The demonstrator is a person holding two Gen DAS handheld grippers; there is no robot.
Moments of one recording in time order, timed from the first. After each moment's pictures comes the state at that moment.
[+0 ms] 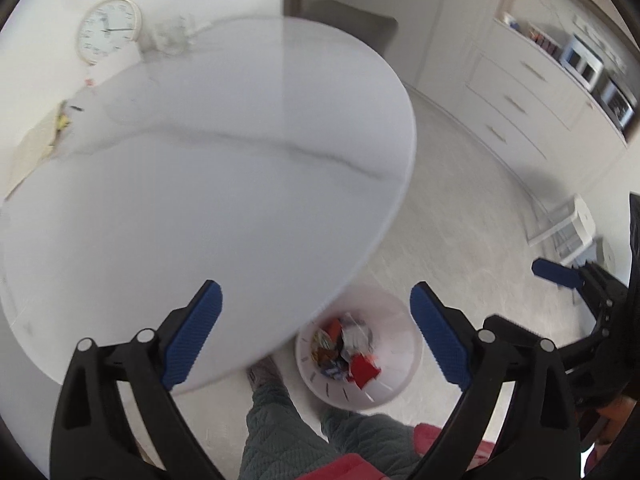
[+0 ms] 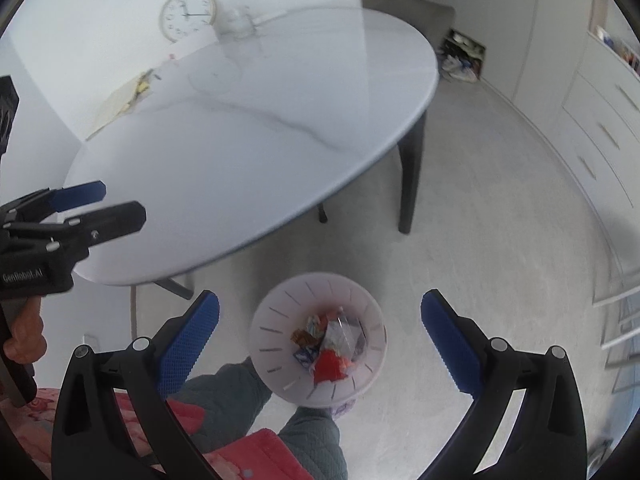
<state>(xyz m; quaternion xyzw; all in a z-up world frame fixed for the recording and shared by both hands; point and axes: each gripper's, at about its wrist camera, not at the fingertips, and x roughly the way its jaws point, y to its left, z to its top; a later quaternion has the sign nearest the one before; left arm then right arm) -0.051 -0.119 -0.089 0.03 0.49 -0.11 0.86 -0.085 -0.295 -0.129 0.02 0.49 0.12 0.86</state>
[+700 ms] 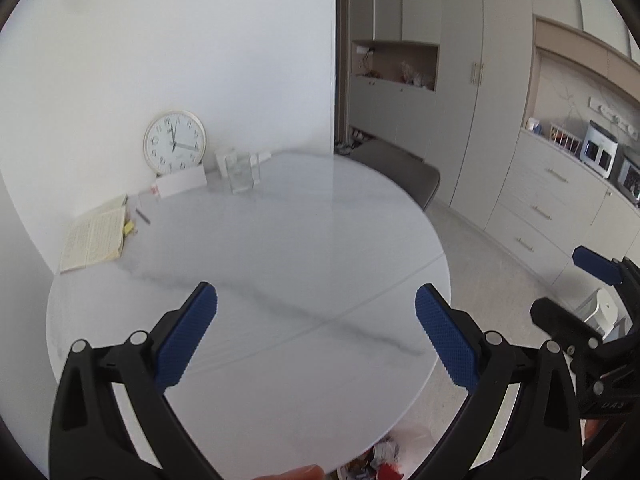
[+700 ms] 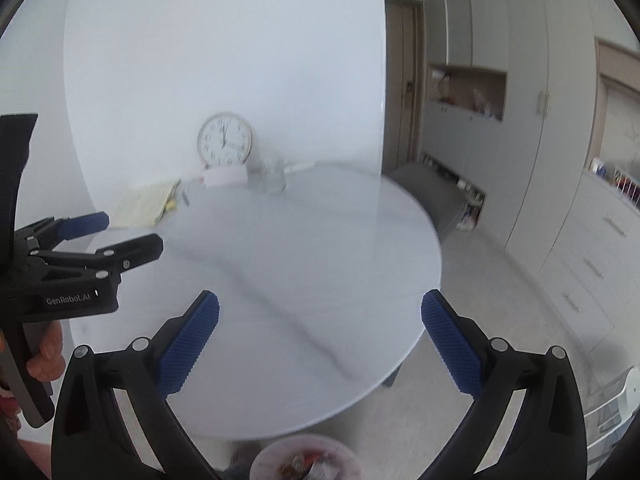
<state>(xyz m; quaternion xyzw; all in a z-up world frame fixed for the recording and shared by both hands) -0.001 -0.076 0.077 0.02 0.31 -0.05 0.95 -0.027 -0.266 0.073 -0.02 0.27 0.11 0.96</state>
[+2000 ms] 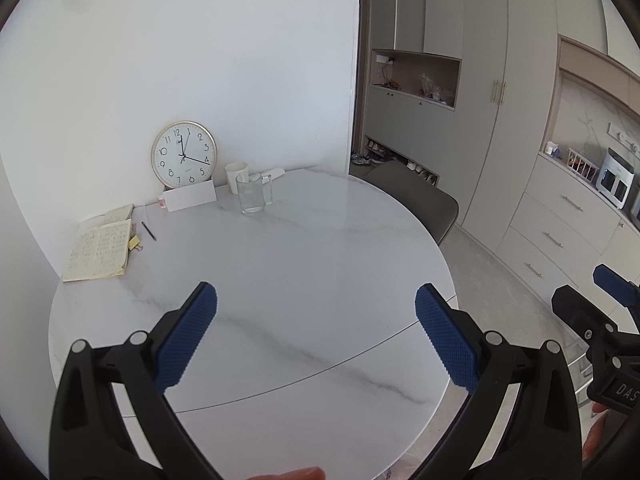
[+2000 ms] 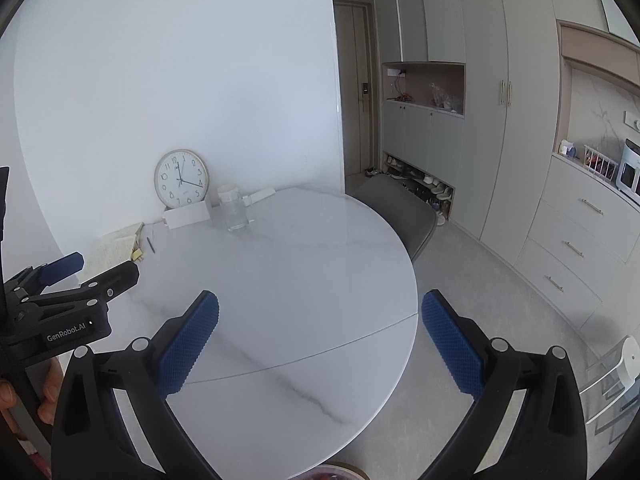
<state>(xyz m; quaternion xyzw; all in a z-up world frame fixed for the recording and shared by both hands) 0.062 -0.069 0.117 0.00 0.31 -0.02 0.95 0.035 -0.272 0.104 0.02 0.28 0.05 0.96</state>
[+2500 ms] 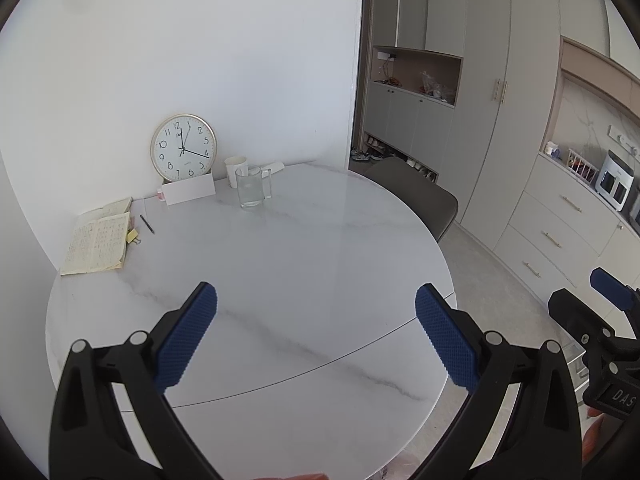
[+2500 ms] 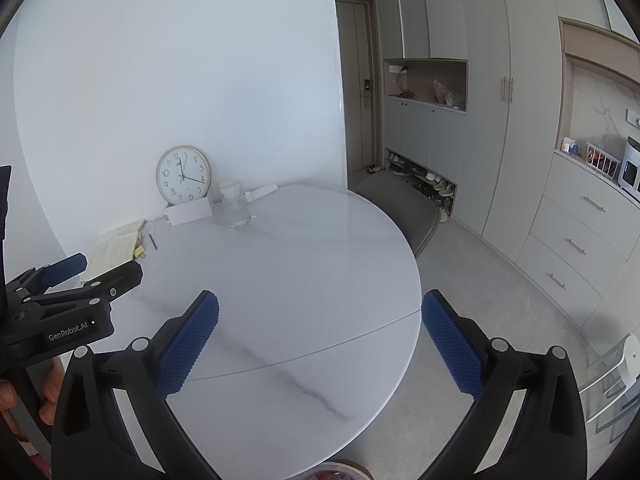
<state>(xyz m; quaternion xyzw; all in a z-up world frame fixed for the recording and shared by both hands) 0.064 -0.064 0.111 -0.01 0.32 -0.02 0.95 0.031 -0.266 0.099 0.02 0.29 0.05 0.96</state>
